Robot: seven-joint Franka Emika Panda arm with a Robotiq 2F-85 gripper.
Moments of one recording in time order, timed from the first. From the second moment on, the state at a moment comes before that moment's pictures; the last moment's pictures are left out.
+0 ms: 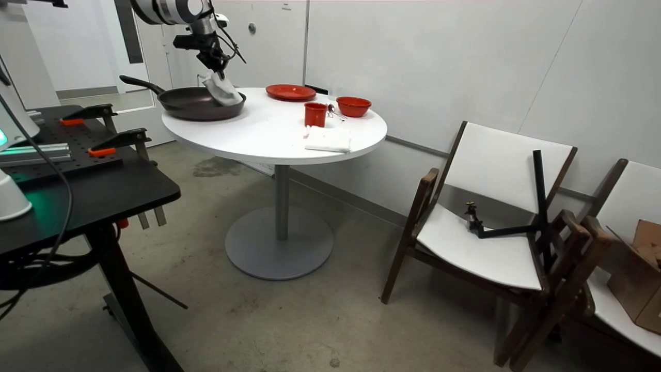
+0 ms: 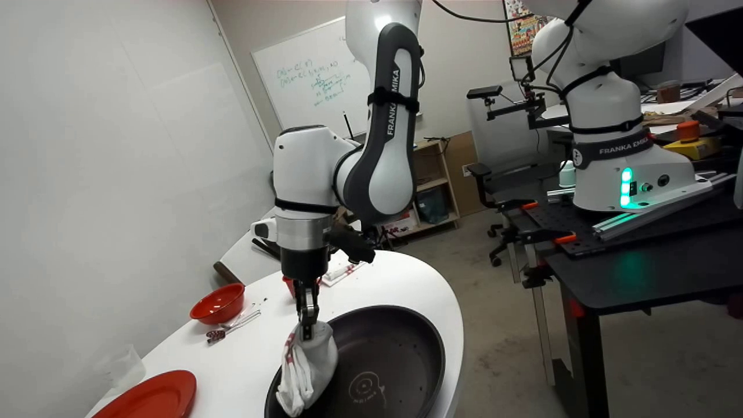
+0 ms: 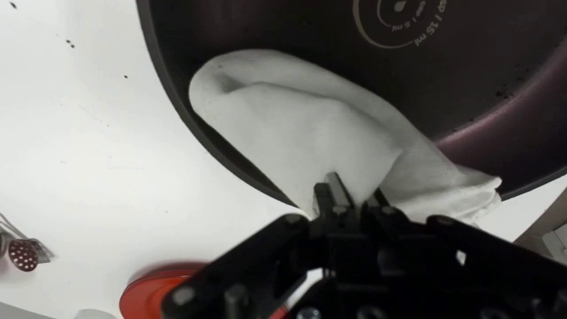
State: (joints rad) arm 0.42 0.65 -0.03 -1.99 -0.15 3.03 0.06
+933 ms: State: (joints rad) arm -0.43 0.44 0.69 -2.41 -0.05 3.16 0.01
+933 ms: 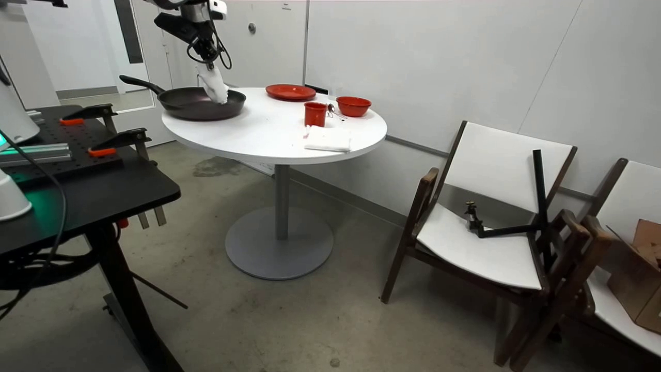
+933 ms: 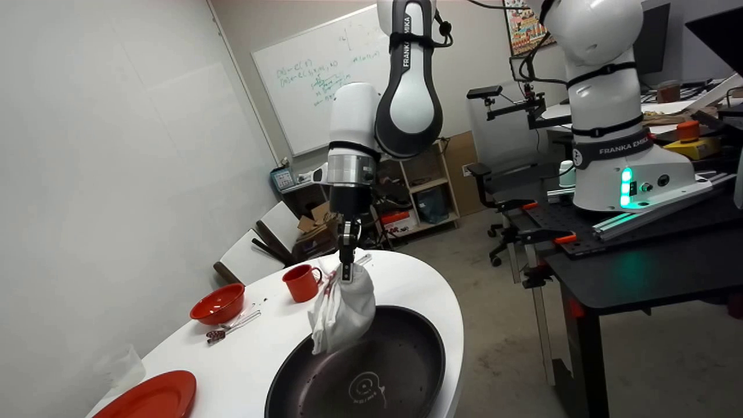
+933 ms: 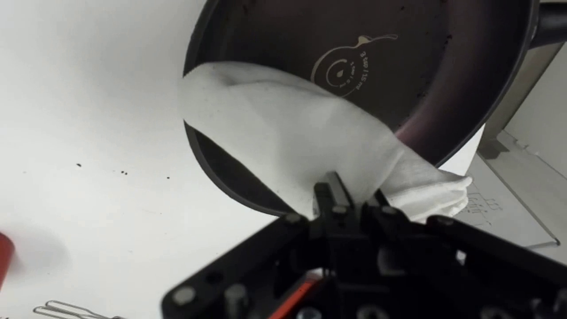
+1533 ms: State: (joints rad) arm -1.01 0.48 1.07 -2.49 -0.05 3.15 0.01
